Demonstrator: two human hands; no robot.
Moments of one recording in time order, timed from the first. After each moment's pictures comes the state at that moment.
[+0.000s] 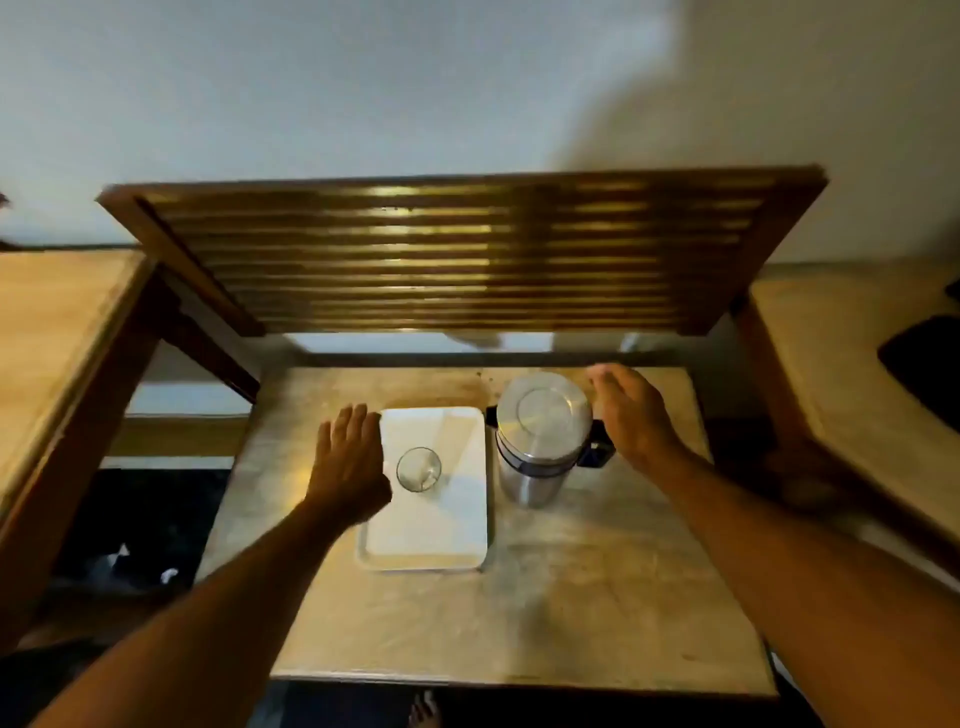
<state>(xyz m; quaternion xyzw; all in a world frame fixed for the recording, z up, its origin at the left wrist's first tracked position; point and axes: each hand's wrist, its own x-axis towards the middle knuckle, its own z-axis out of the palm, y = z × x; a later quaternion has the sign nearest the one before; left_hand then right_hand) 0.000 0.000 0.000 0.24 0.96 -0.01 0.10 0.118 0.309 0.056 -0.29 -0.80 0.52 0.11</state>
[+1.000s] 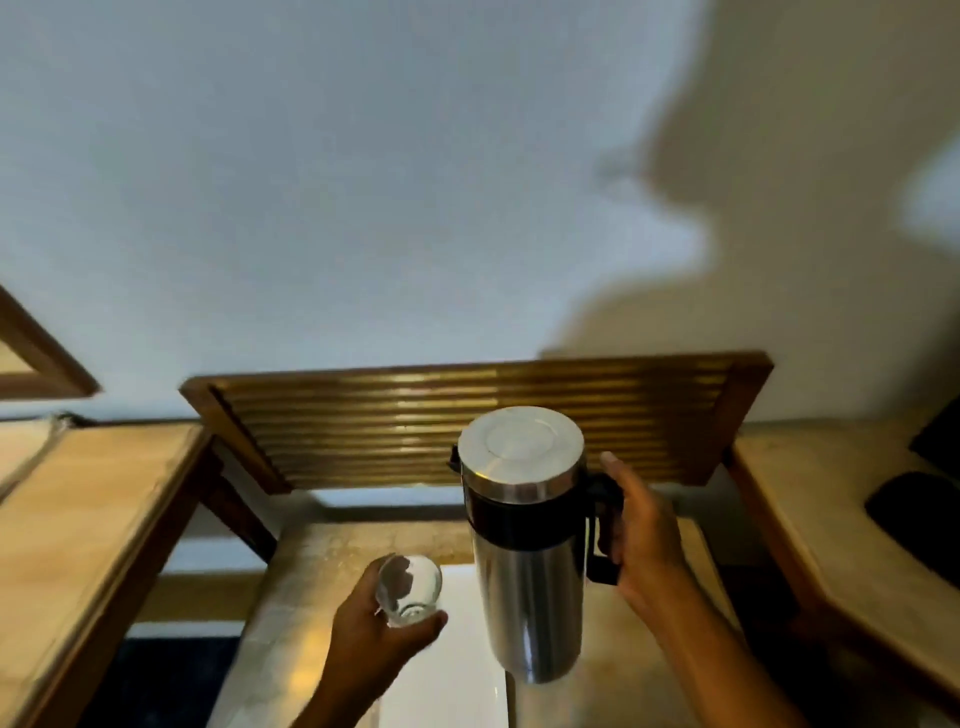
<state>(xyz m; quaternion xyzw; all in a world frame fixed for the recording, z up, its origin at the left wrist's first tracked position) 0.023 0.010 0.100 0.08 0.84 0.52 0.13 0.094 0.275 0.186 -0.38 -0.49 0.76 0.18</state>
